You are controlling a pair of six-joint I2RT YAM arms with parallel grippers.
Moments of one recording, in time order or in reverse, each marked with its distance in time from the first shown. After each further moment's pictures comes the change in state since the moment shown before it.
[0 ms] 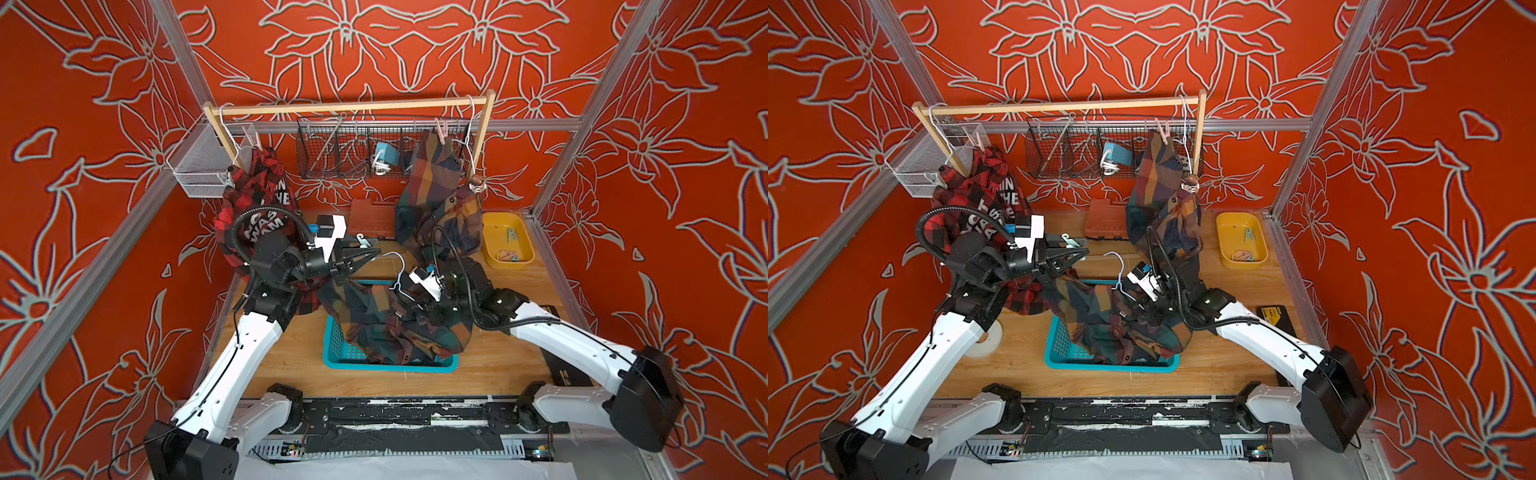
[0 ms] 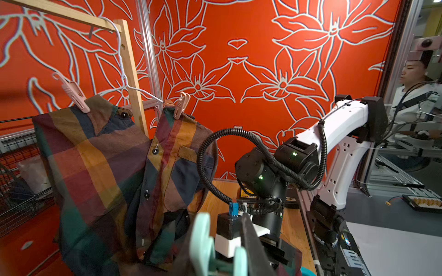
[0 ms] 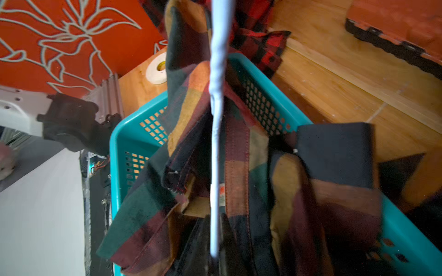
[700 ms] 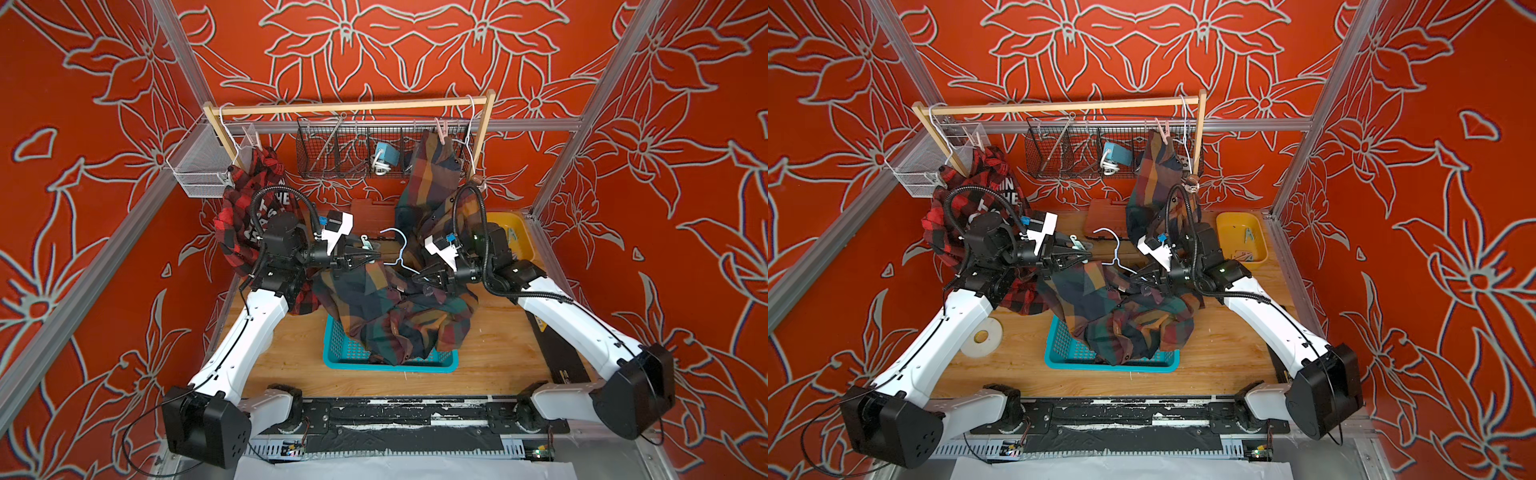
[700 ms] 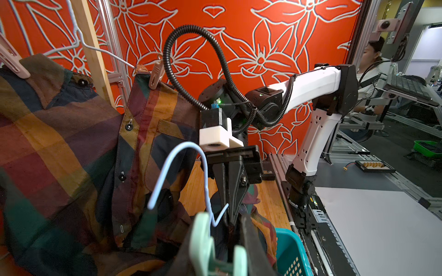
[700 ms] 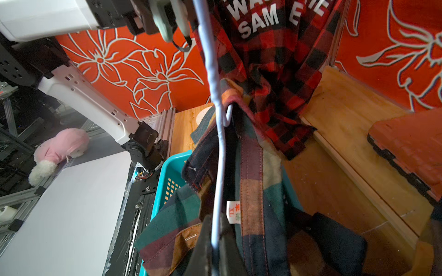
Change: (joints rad) left arm 0.084 0.166 0.113 -0.173 0.299 0.169; right arm -0.220 0.085 0.243 -0.053 -0.529 -0.238
